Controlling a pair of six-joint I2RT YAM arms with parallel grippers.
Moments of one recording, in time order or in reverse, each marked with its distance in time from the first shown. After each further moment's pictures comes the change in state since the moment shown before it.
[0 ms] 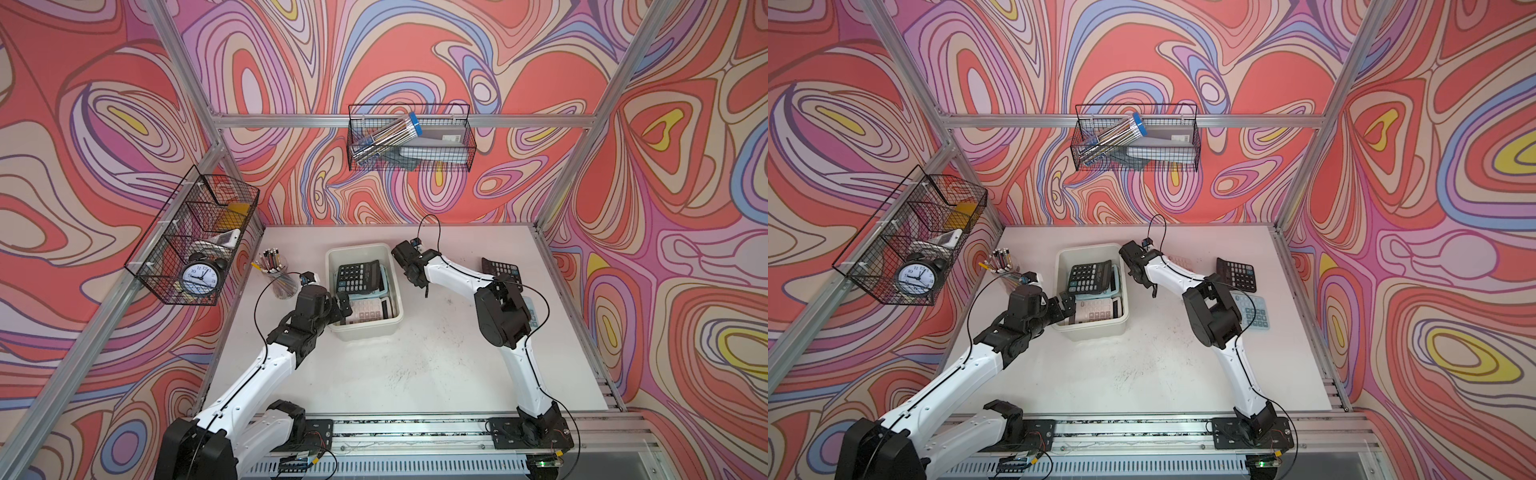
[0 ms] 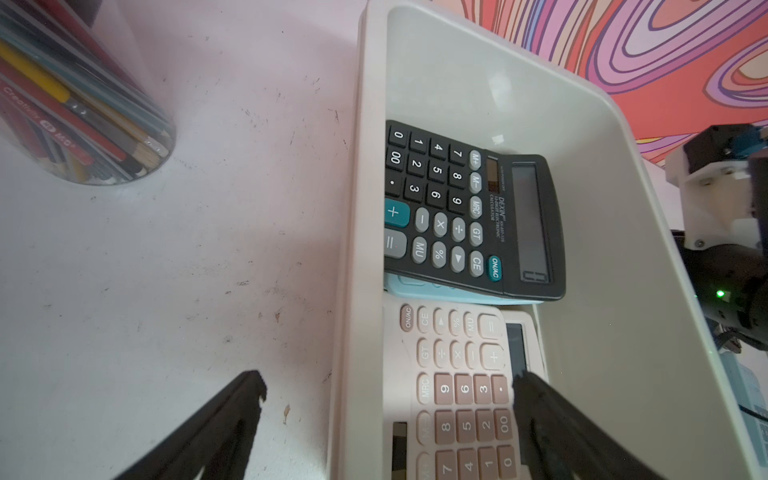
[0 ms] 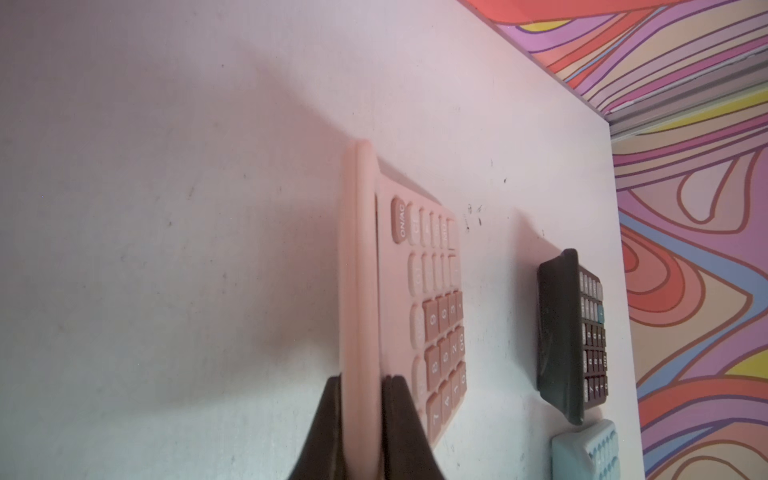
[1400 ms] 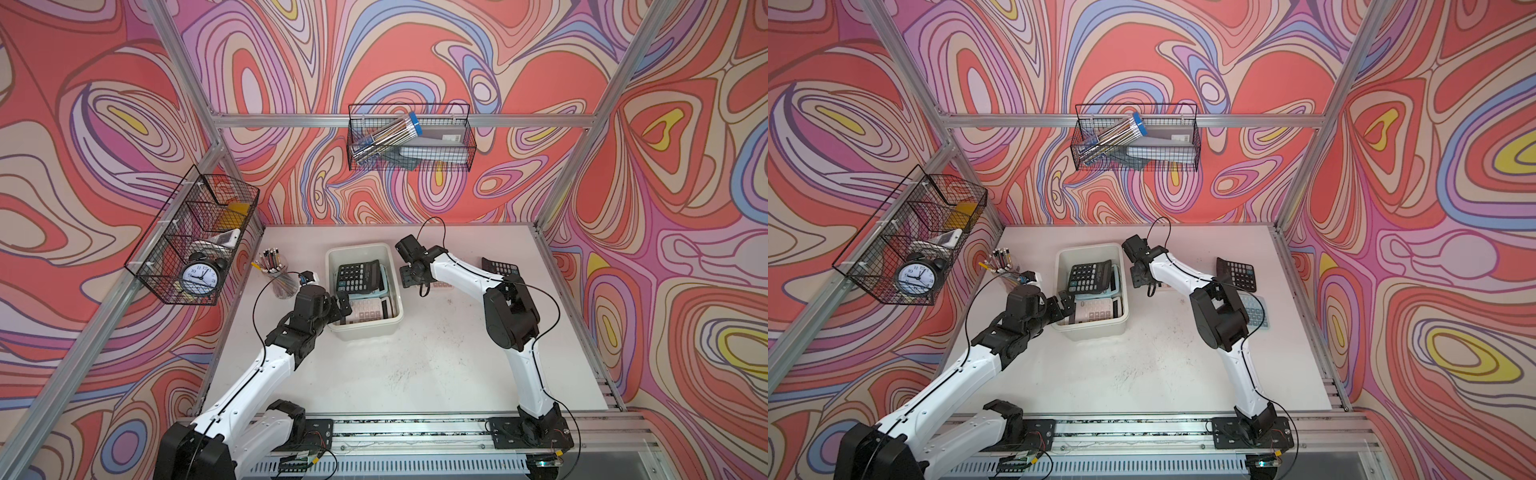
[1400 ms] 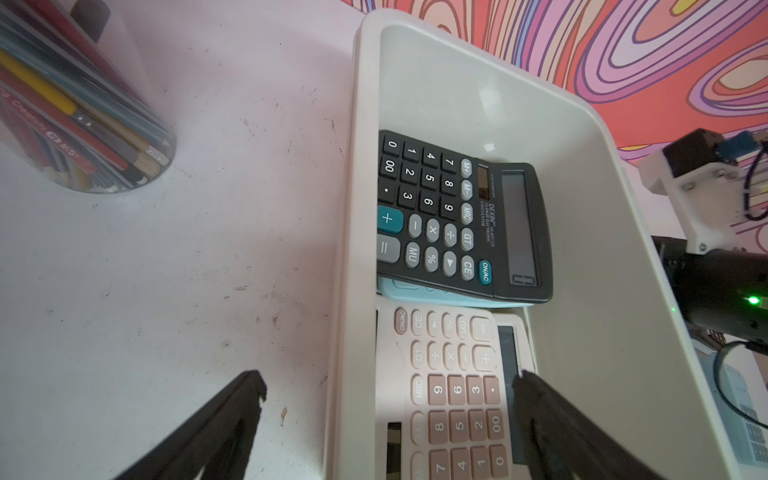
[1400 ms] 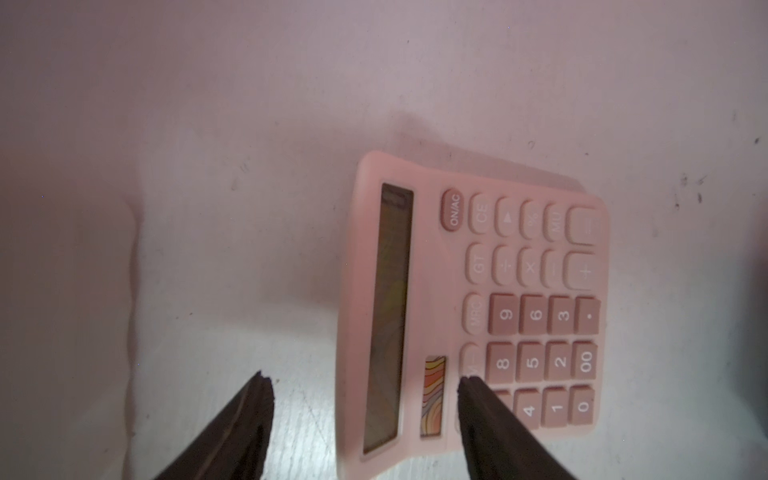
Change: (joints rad) left arm -0.001 -0.023 0.000 0.000 0.000 0.000; right arm -0.008 -0.038 0.010 0.021 -0.395 0.046
